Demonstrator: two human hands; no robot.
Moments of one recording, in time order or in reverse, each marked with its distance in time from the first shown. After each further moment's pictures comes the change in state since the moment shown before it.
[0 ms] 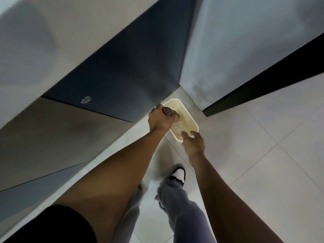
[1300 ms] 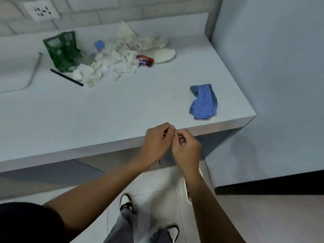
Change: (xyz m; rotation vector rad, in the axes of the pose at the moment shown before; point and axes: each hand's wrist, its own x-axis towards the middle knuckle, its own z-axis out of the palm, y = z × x) left_hand -0.224 0.087 -0.366 -0.312 0.445 0.405; right_hand -0.348 -0.255 0.000 -0.041 -0.318 -1.307
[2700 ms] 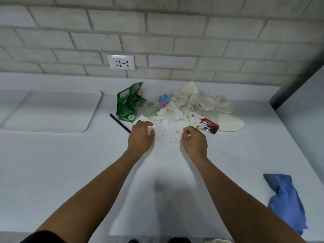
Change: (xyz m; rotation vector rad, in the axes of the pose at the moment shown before) left_hand 0.229 -0.194 -0.286 0.399 0.330 -0.207; right_hand 0.246 -0.086 0.290 -0.466 -0.251 -0.053
